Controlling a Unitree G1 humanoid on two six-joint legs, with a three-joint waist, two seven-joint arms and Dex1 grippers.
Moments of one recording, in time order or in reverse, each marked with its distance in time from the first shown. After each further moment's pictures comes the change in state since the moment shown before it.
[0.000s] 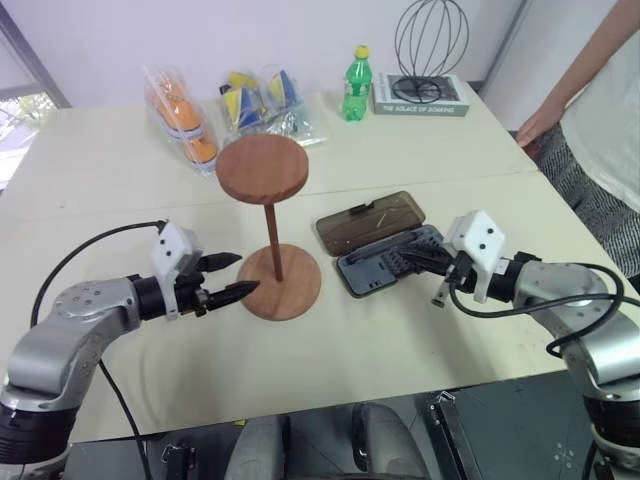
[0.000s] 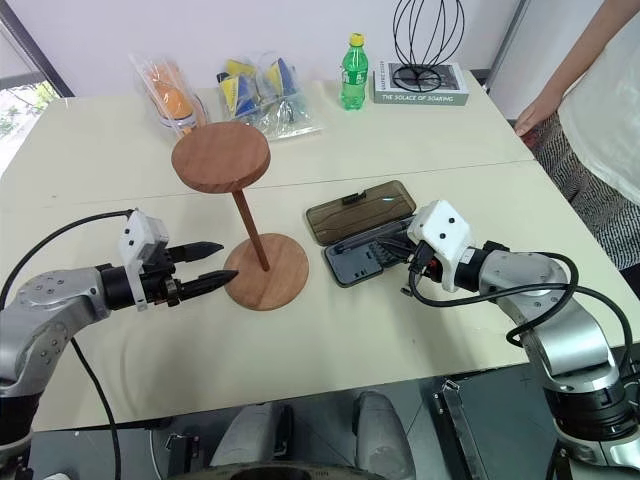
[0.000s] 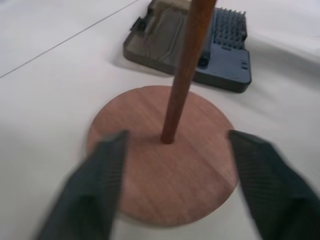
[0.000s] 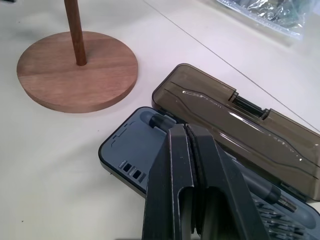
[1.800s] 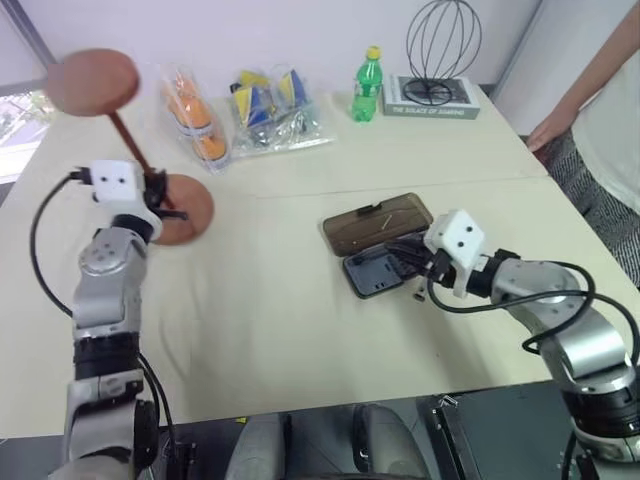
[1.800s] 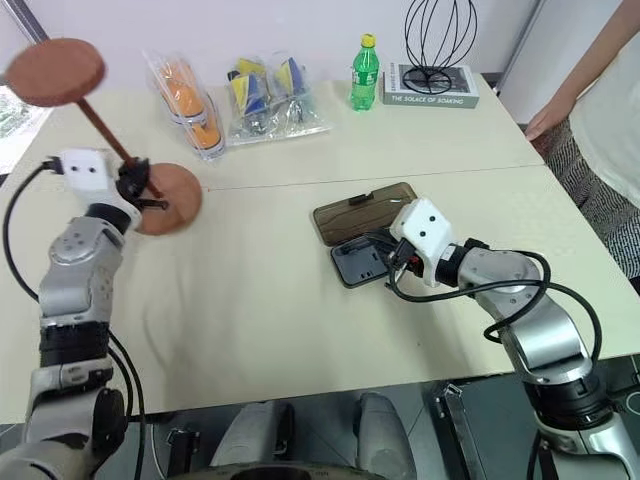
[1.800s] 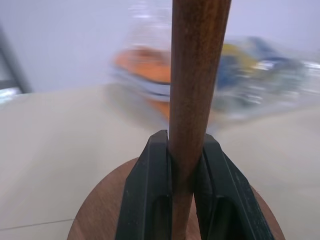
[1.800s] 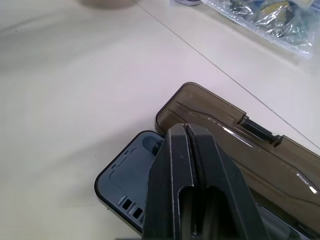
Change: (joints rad) left arm -0.441 -0.289 0.183 0.692 0.393 -0.456 0.701; right arm -0.062 0.054 0.094 0.045 -0.049 -0.039 -0.061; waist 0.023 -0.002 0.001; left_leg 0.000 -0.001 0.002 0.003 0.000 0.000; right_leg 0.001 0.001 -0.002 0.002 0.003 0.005
